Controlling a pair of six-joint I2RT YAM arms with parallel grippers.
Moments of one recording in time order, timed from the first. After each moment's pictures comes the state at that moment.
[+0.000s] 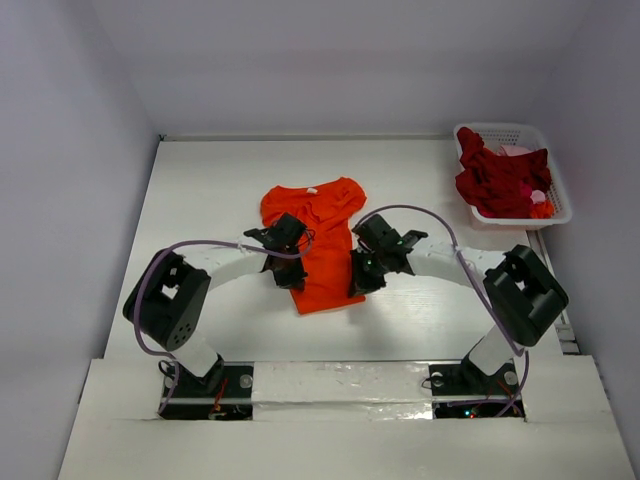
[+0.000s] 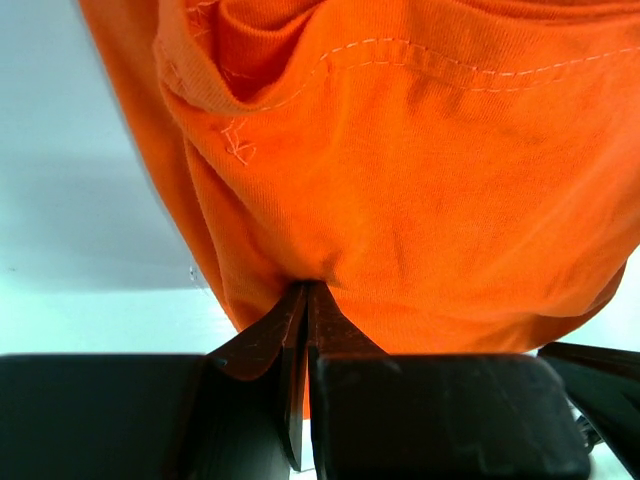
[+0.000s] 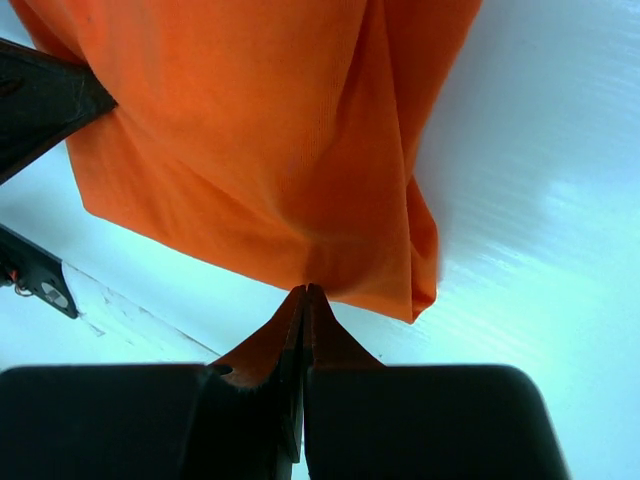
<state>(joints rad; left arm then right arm) -0.62 1.60 0.88 -0.50 0.06 -0.83 0.72 1.63 0.96 -0.44 -0.29 0.65</state>
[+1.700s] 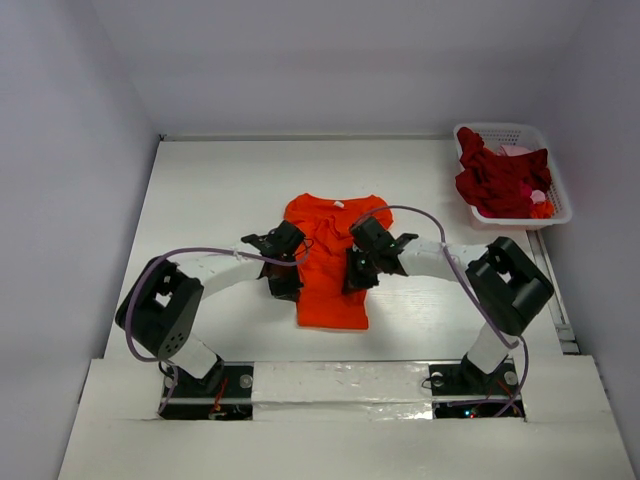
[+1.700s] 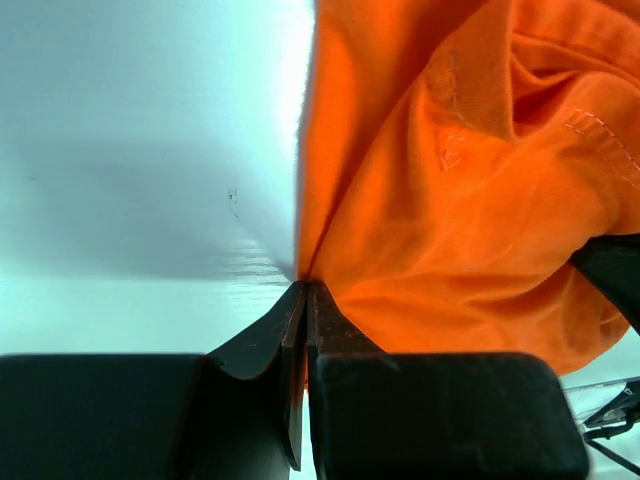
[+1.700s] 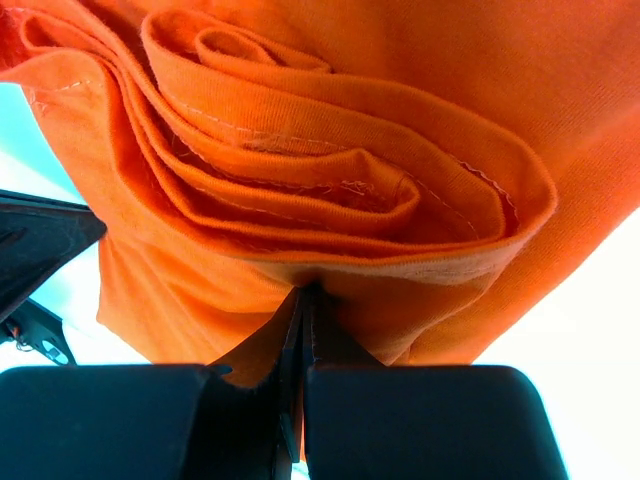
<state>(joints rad) -0.65 1.53 0.83 -0.58 0.06 -0.83 0.73 1.71 0.95 -0.29 -0.21 0.69</state>
